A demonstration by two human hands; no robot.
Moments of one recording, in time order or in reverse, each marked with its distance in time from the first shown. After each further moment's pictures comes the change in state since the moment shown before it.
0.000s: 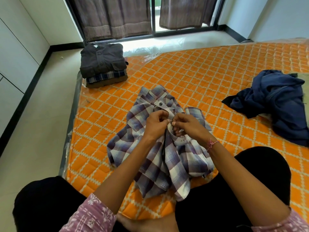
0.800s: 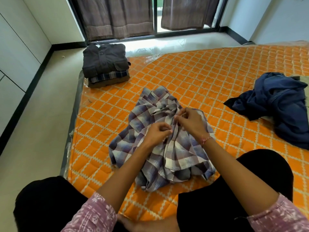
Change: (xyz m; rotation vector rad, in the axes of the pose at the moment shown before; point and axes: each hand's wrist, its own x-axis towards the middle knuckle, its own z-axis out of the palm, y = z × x) left_hand 0.003 -0.036 -0.002 -0.057 -0.234 -0.197; right_hand 0.026 0.009 0.007 -0.132 0.364 -0.032
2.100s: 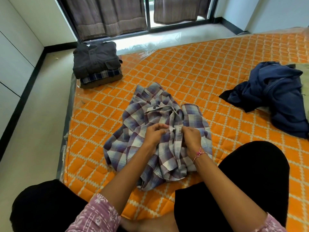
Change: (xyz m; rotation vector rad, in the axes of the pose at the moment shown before) left_hand 0.009 -0.015 0.034 -0.416 0.170 -0.189; right_hand -0.027 0.057 0.025 0.435 0.248 0.509
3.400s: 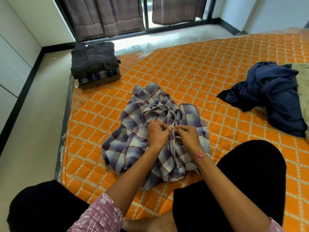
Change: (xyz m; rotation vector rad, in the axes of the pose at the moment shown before) left_hand -0.008 0.005 0.019 0.581 0.241 0.265; right_hand -0.007 -0.003 -0.010 -0.045 -0.218 -0.192
